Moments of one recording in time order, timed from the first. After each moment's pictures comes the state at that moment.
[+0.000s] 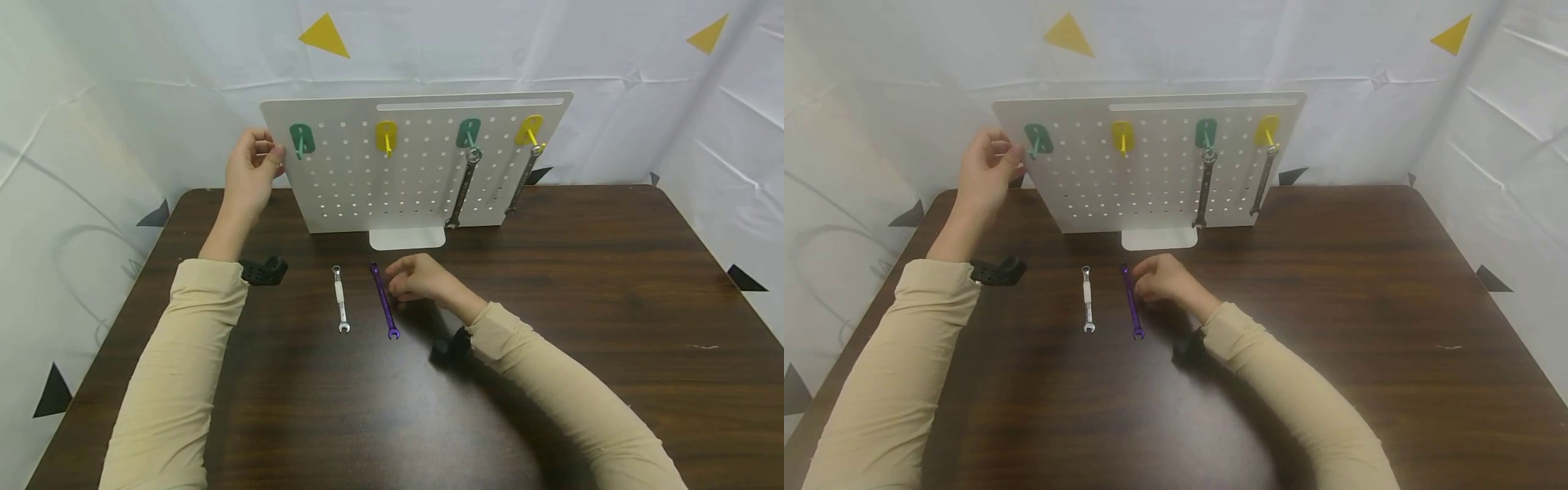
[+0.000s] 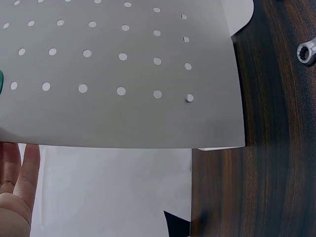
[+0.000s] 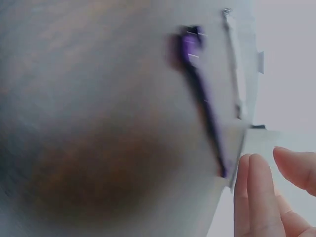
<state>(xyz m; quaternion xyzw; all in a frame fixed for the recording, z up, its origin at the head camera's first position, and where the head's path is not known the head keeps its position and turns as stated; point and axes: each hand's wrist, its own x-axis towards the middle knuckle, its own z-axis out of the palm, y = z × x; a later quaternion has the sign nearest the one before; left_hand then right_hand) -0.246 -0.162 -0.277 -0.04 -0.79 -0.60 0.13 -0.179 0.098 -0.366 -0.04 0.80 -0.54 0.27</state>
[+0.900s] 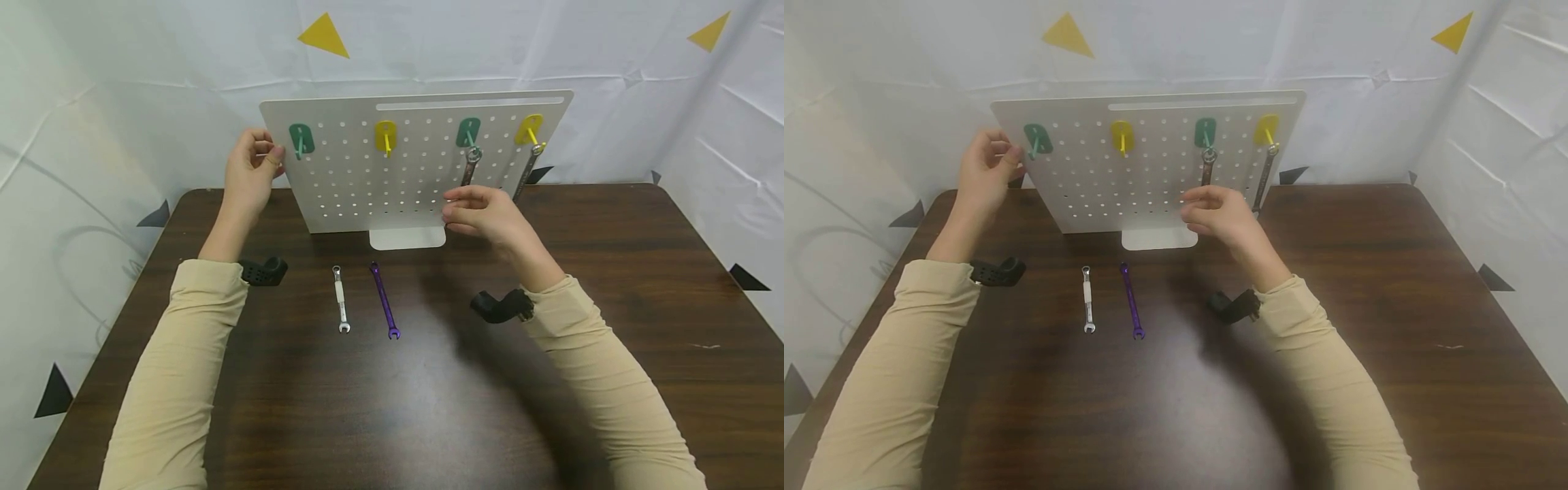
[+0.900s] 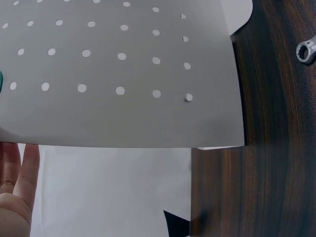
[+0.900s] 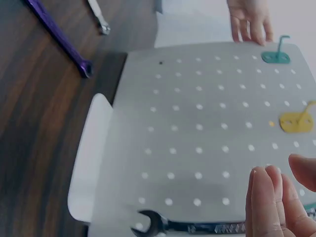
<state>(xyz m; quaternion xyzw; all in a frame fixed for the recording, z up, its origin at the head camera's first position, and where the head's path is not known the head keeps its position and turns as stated) -0.245 -0.162 -0.276 -0.03 -0.79 -0.60 0.13 -0.188 0.166 -0.276 -0.02 0.77 -0.63 0.12</state>
